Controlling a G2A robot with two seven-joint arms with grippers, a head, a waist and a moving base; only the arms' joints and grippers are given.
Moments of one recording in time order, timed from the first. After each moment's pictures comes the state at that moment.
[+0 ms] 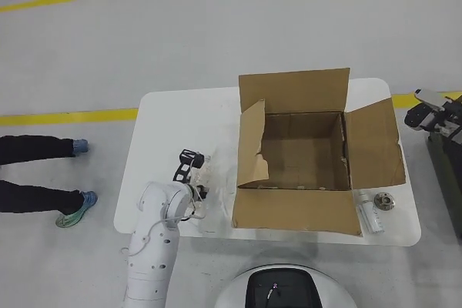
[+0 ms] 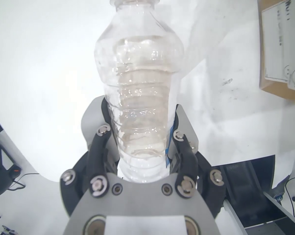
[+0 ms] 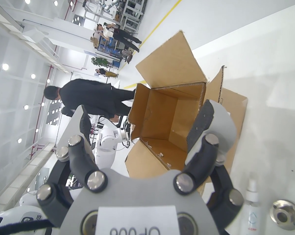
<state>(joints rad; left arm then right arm) 0.98 -1.40 -1.39 -1.56 1.43 -0.25 -1.24 -1.16 -1.02 1.93 -1.71 0.18 0.01 0.96</state>
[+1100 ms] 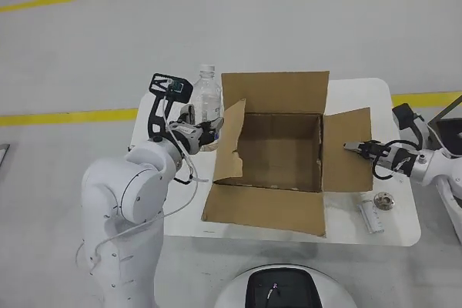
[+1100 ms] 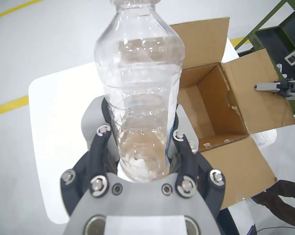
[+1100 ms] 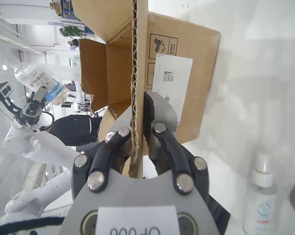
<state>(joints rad) 0.77 -1.39 -1.34 -2.01 1.14 -0.03 -1.29 -1.12 -1.01 1.57 -1.58 0.08 0.06 0.97</state>
